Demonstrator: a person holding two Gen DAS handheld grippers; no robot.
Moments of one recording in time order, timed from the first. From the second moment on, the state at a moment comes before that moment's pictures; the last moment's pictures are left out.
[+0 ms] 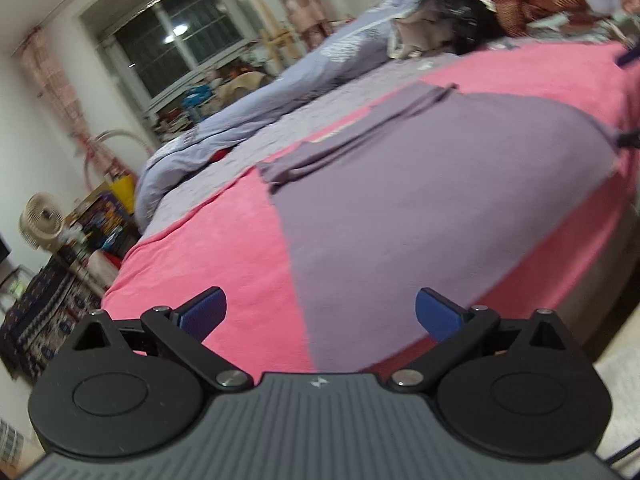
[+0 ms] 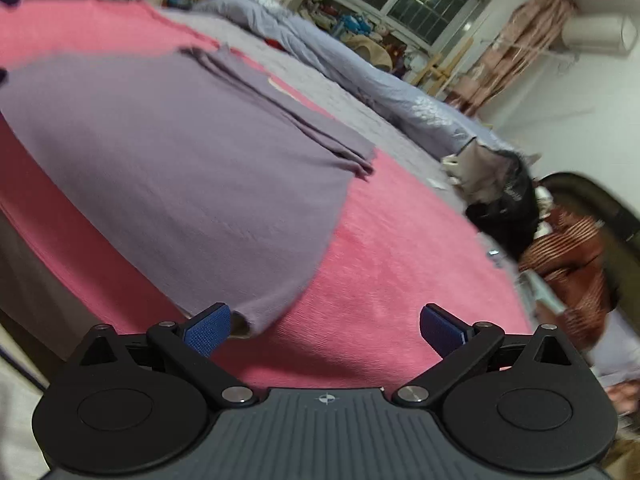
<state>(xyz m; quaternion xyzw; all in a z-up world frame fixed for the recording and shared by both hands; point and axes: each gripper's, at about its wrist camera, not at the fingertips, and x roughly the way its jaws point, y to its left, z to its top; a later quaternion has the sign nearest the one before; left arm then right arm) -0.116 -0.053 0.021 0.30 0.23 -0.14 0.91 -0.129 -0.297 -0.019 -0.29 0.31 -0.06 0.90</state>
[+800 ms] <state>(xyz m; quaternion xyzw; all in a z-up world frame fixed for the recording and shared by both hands) -0.099 -0.063 -0.013 0.29 0.29 -0.15 0.90 -0.120 -0.293 -0.048 -0.36 0.30 -0.08 0.88</state>
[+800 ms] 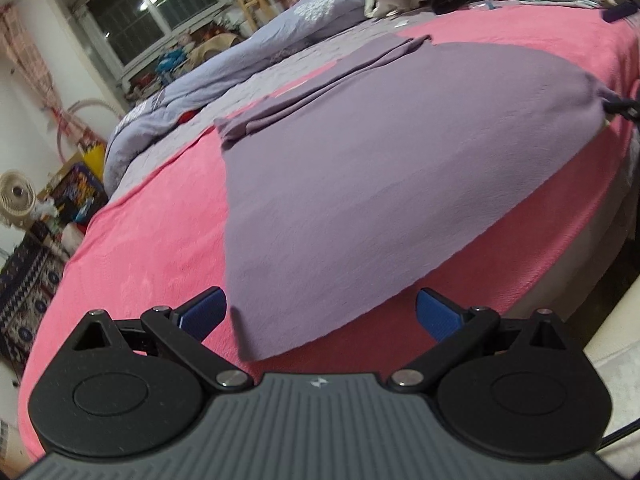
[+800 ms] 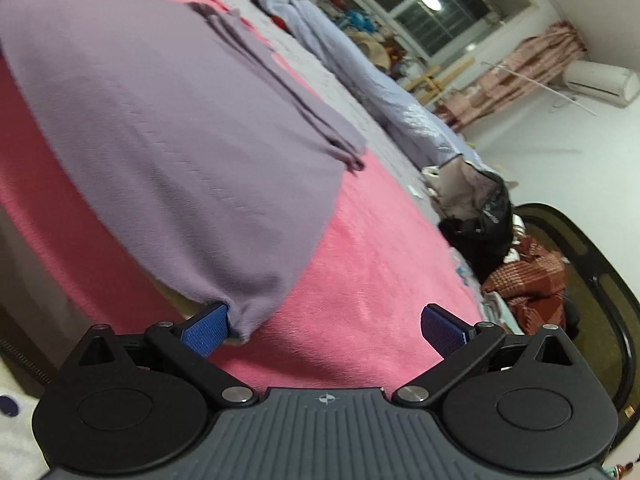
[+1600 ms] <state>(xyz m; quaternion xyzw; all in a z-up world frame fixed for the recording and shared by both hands) -0.088 -0.054 -0.017 0.26 0.33 -0.12 0.90 -0.113 -0.328 -0.031 -0.26 0.32 -0.12 0.90</state>
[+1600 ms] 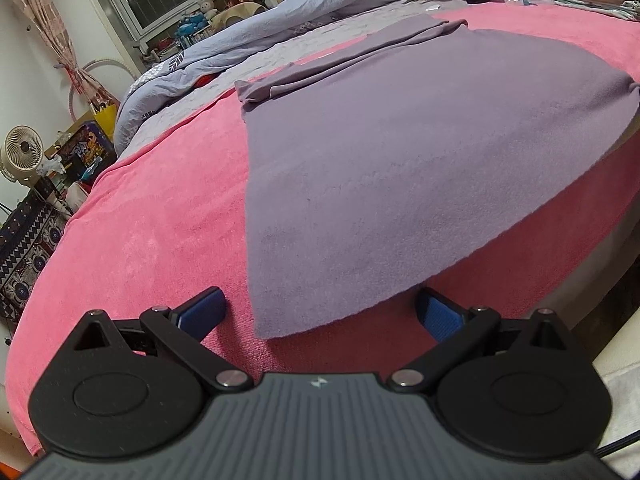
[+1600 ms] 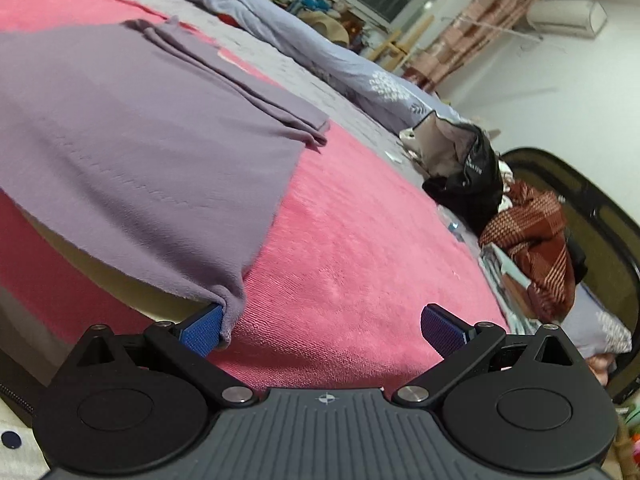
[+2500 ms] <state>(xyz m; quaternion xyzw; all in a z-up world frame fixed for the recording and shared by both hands) -0.096 -0.073 -0.002 0.26 0.29 -0.16 0.90 -0.116 -0.341 -0.022 -0.21 0.32 -0.12 0.92</state>
